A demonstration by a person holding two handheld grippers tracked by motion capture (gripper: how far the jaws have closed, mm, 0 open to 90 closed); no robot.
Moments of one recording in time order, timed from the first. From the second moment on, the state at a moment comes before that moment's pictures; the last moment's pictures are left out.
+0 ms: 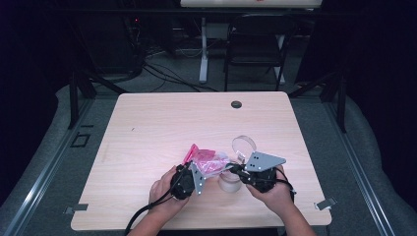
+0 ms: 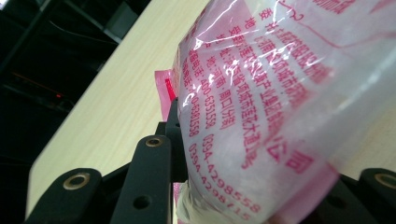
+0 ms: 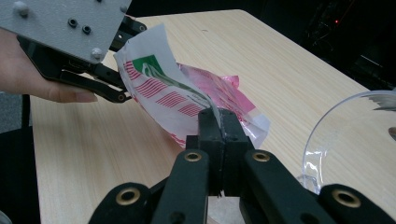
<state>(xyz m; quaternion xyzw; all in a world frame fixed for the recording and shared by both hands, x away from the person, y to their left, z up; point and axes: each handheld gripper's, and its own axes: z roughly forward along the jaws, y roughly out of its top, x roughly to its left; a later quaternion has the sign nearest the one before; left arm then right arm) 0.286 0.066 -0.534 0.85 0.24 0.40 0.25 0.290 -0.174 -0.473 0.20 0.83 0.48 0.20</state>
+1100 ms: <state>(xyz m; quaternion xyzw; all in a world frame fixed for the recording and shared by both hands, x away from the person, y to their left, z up) 0.297 0.074 -0.557 0.86 0.30 0.26 0.31 0.290 -0.176 -0.469 0.21 0.80 0.52 0.20</state>
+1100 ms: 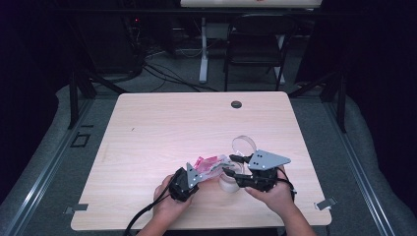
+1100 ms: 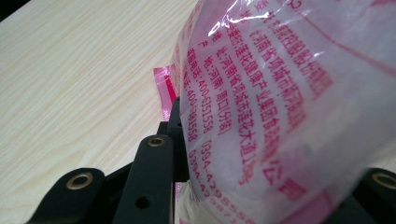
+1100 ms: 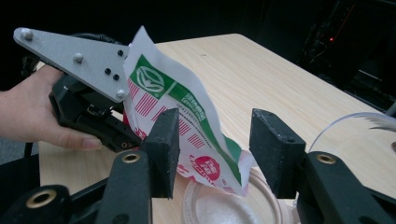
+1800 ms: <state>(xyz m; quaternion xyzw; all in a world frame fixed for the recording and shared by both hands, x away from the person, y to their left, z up) 0.300 0.089 -0.558 0.84 0.34 0.23 0.35 0.286 -0.187 -0.454 0.23 0.78 0.54 0.21</state>
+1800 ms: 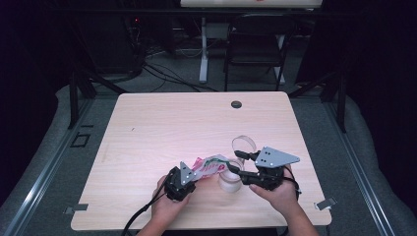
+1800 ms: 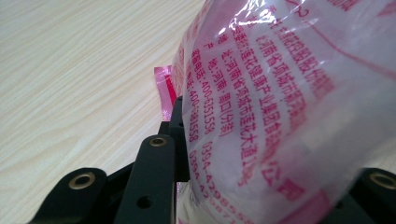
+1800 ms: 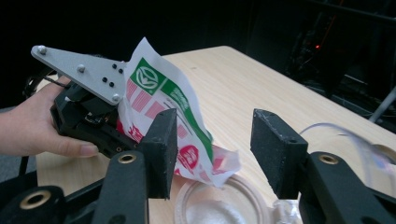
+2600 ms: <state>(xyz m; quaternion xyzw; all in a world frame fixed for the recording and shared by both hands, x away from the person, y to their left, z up) 0.313 0.184 -0.527 0.78 0.44 0.27 0.35 0.300 -0.237 -0.447 0.32 0.74 0.55 0.23</state>
